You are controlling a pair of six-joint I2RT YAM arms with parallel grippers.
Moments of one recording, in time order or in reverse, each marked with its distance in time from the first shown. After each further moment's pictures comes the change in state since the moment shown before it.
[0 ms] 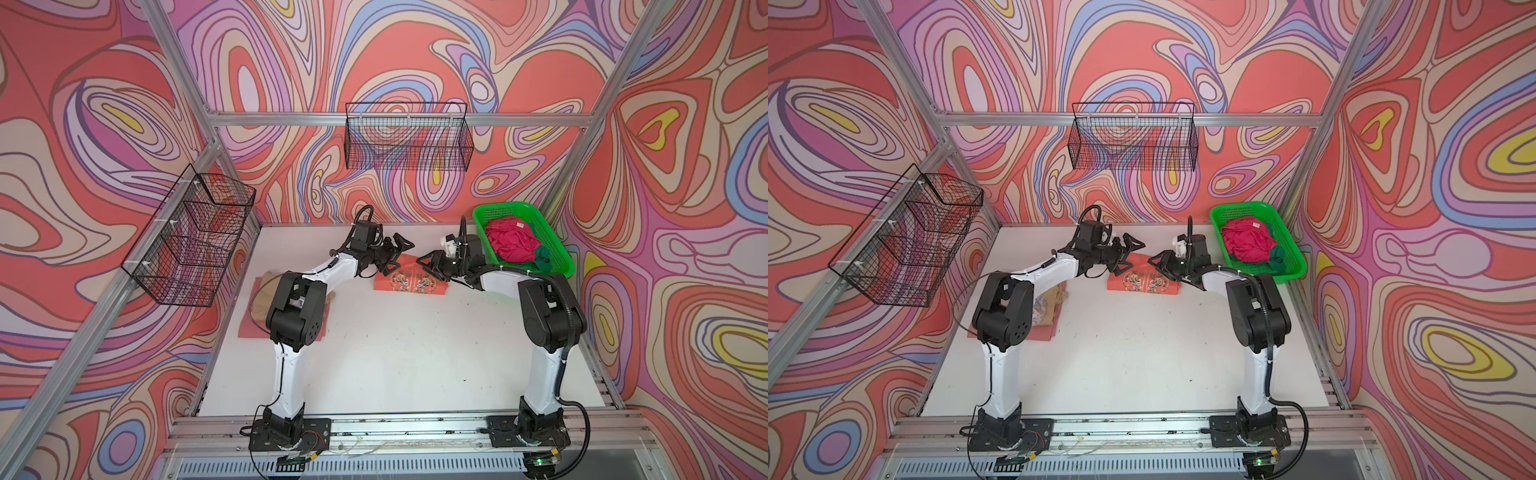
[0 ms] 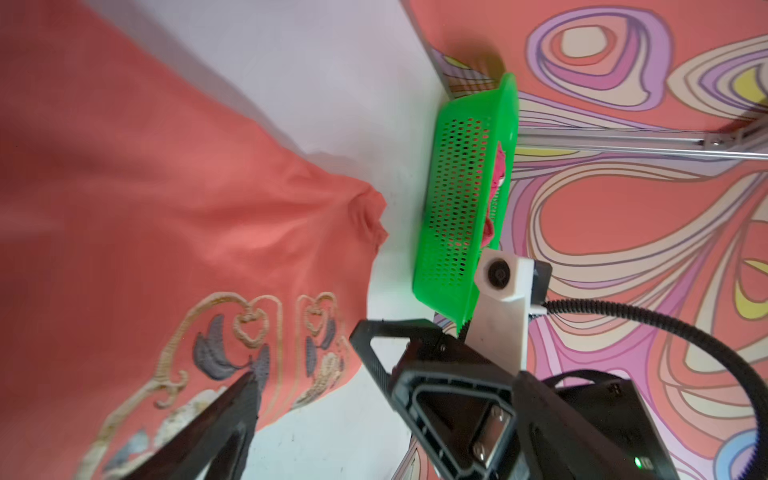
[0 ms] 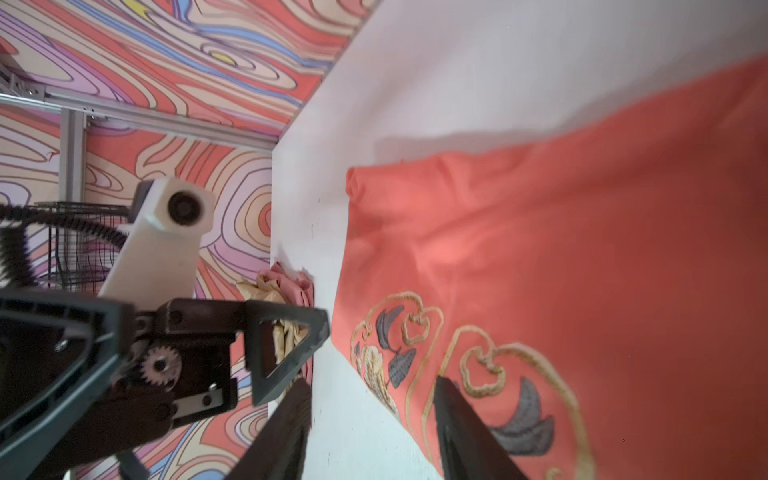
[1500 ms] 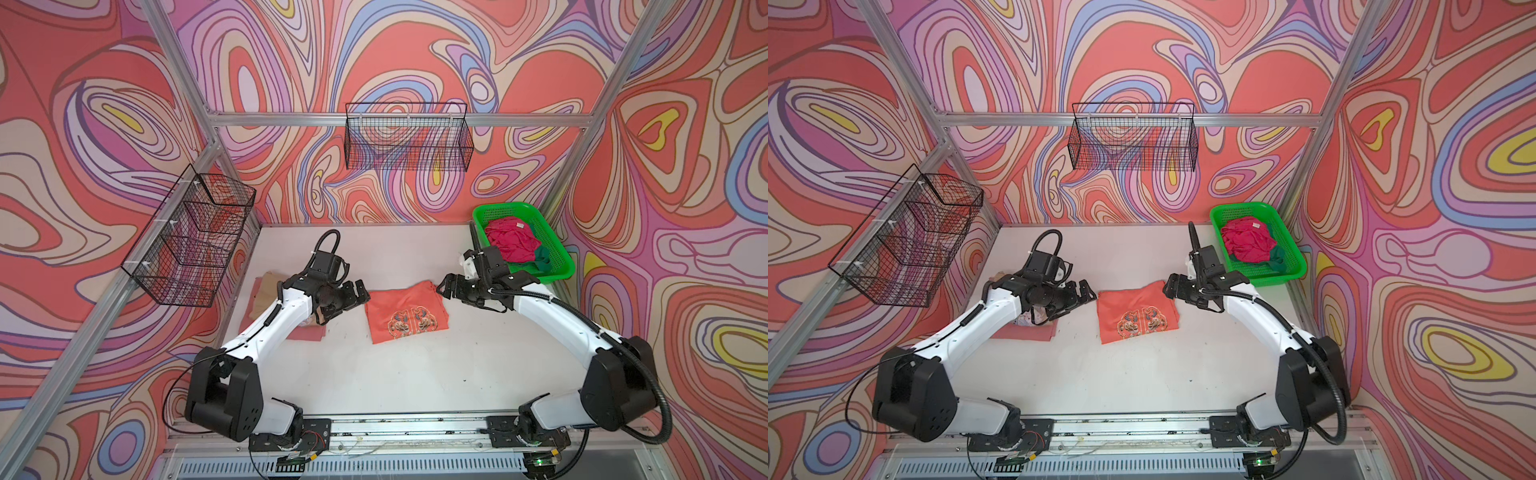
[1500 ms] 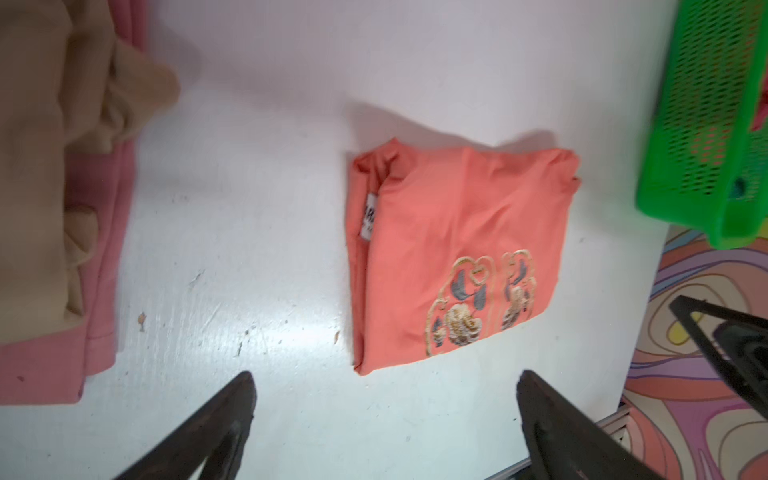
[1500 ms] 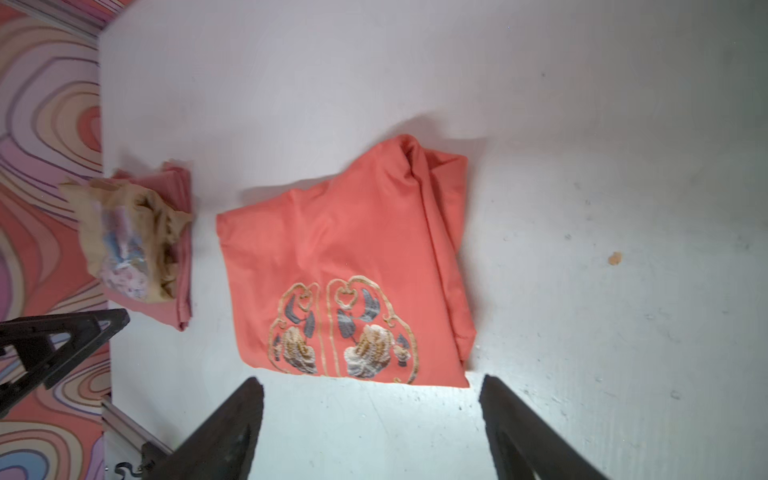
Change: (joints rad) left arm 0.068 -0.679 -0.512 -0.669 -0.334 0.495; right arm 0.084 -0.526 -0.109 -0.818 0.426 -0.358
